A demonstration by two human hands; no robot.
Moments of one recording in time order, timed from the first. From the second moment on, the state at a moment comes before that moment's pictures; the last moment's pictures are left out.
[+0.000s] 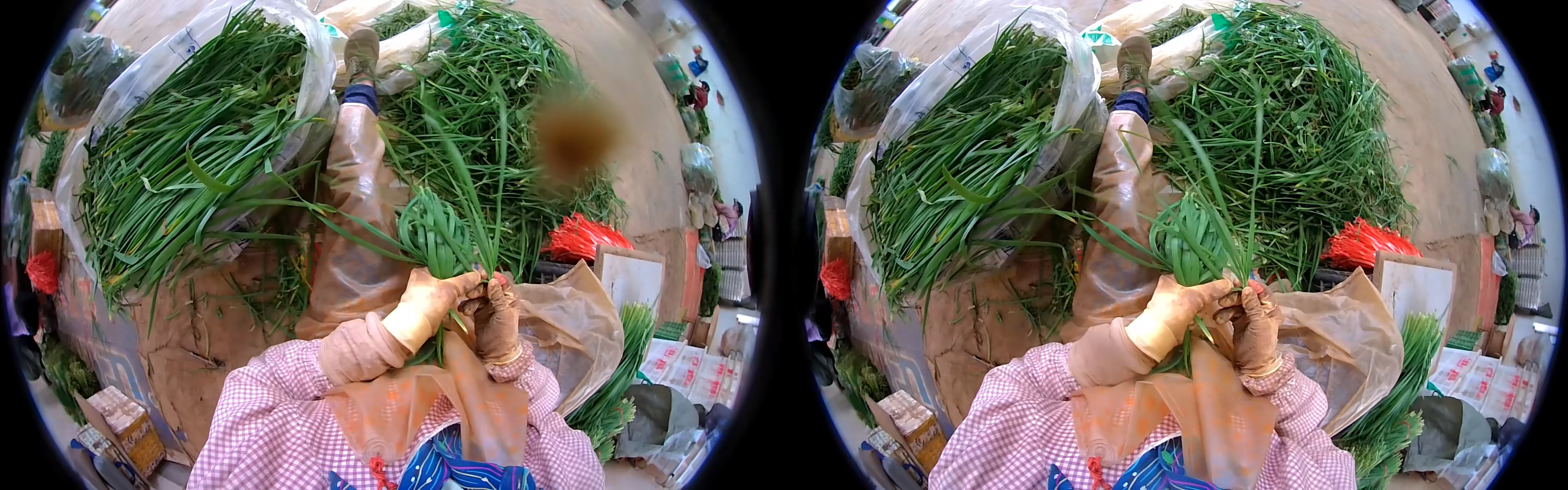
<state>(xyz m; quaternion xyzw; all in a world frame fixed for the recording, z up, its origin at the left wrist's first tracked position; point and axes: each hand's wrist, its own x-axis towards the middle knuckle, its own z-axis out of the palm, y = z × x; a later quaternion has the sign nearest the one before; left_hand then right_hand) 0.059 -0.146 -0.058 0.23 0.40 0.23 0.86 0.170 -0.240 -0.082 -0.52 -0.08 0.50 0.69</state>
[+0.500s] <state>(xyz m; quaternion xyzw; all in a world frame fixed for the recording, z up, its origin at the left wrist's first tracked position) 0.053 -0.146 -0.049 0.28 0.42 0.22 0.83 0.169 -0.231 -0.072 -0.51 0.11 0.46 0.72</state>
